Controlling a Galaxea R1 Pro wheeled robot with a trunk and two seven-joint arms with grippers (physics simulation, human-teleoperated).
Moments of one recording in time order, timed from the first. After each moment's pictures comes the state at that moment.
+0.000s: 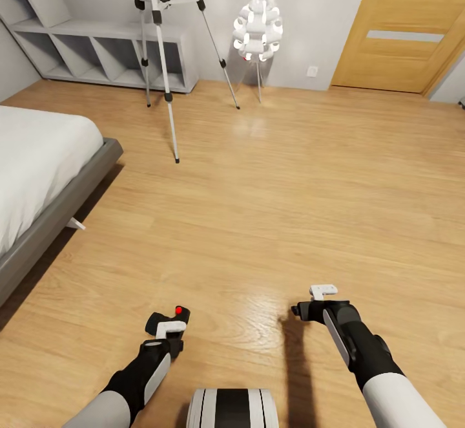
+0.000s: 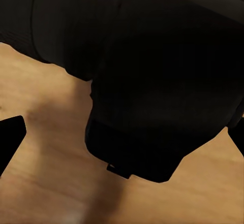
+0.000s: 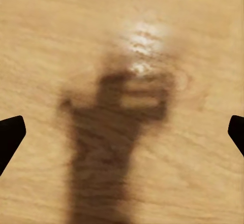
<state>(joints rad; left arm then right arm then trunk) -0.58 -0.07 -0.12 -0.47 0.15 0.28 0.29 -0.58 -0.05 0.01 -0.91 0.02 0.68 0.09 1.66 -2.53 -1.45</state>
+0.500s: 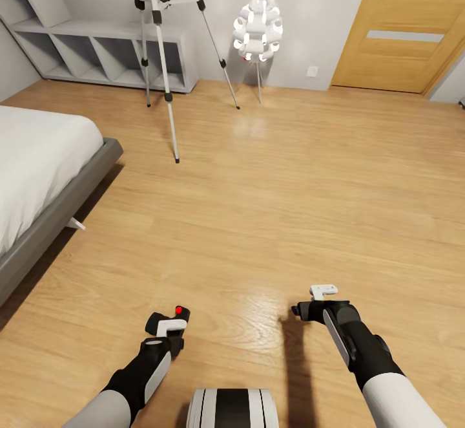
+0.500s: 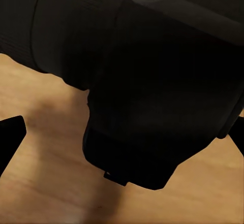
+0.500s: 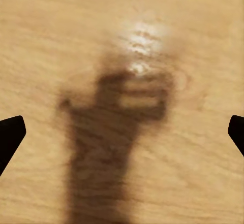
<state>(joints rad) -0.58 -0.07 -0.13 -0.48 0.15 0.28 0.29 -0.58 -0.05 0.01 -0.91 0.02 0.68 0.09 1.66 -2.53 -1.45</state>
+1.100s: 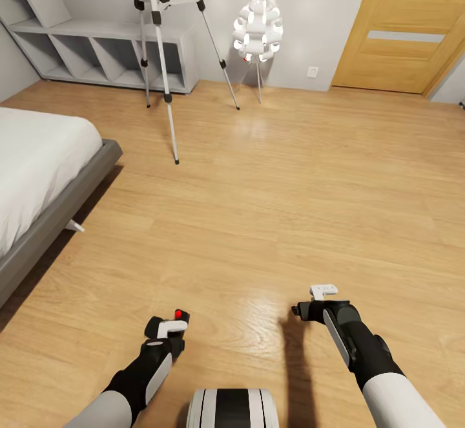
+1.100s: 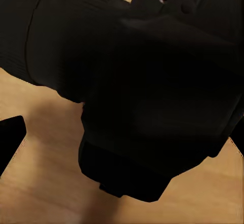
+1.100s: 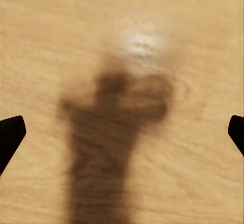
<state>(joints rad) -0.58 -0.07 -0.13 -0.47 0.15 0.28 0.30 -0.58 -0.05 0.01 -0.91 0.02 0.68 0.09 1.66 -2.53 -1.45</state>
